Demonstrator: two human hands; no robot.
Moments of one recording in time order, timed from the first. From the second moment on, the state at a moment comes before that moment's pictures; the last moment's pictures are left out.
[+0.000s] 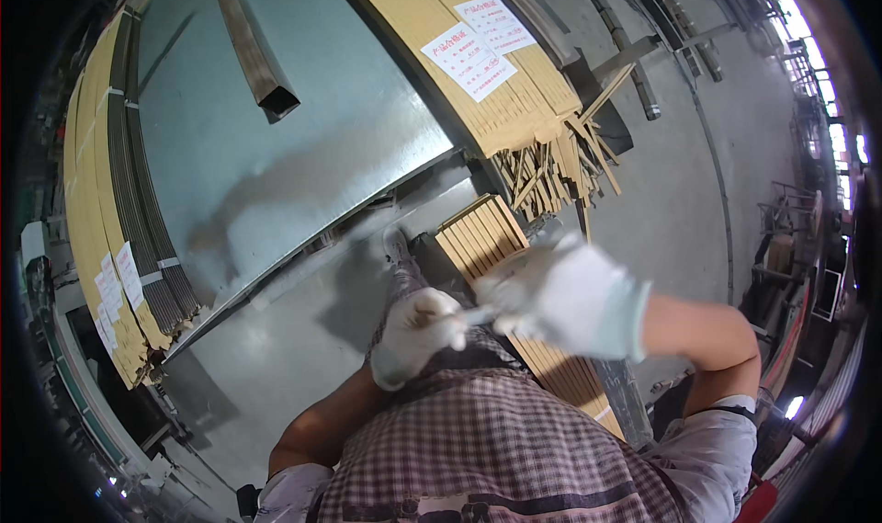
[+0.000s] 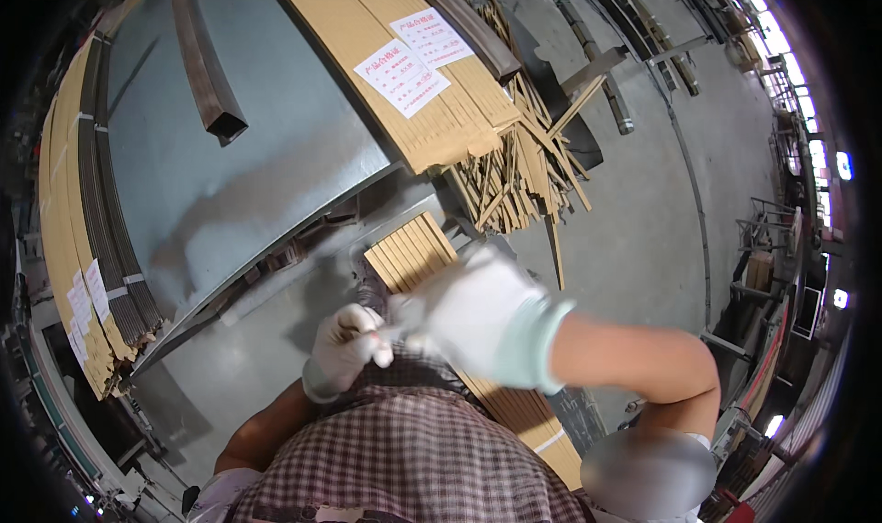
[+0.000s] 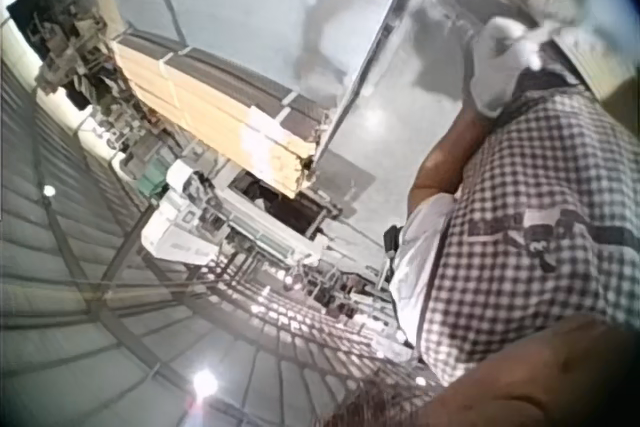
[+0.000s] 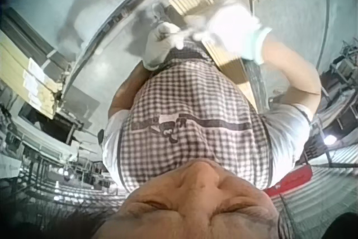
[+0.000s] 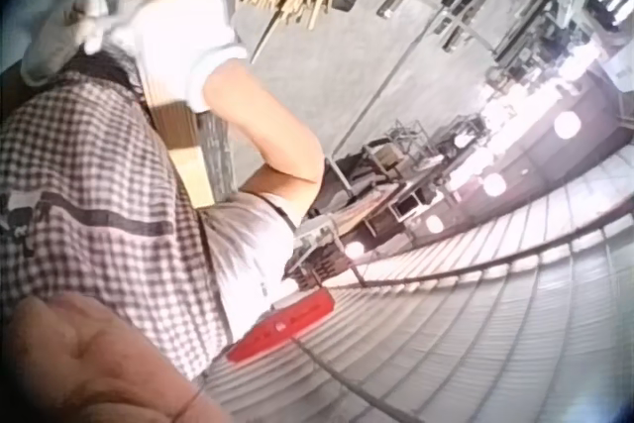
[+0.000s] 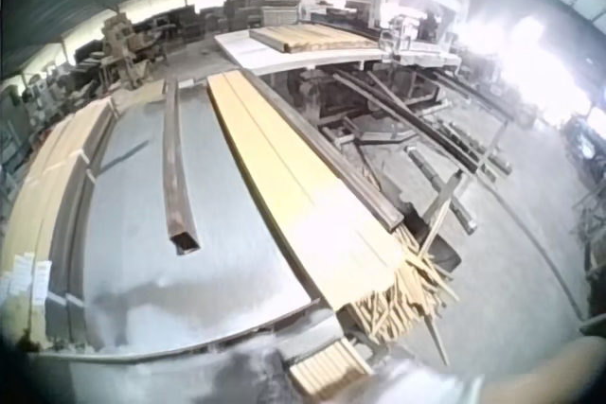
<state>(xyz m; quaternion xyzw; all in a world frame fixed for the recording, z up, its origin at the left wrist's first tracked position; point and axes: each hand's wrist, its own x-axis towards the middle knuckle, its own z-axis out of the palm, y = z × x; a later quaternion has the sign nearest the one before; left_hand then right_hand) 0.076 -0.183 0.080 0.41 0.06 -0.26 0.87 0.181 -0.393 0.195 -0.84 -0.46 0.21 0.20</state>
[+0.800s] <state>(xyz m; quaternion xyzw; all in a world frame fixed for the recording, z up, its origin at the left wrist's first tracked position) 0.170 -0.215 -0.080 0.48 -0.10 -0.34 0.80 0.157 -0.362 0.100 -0.94 -0.11 0.13 0.30</state>
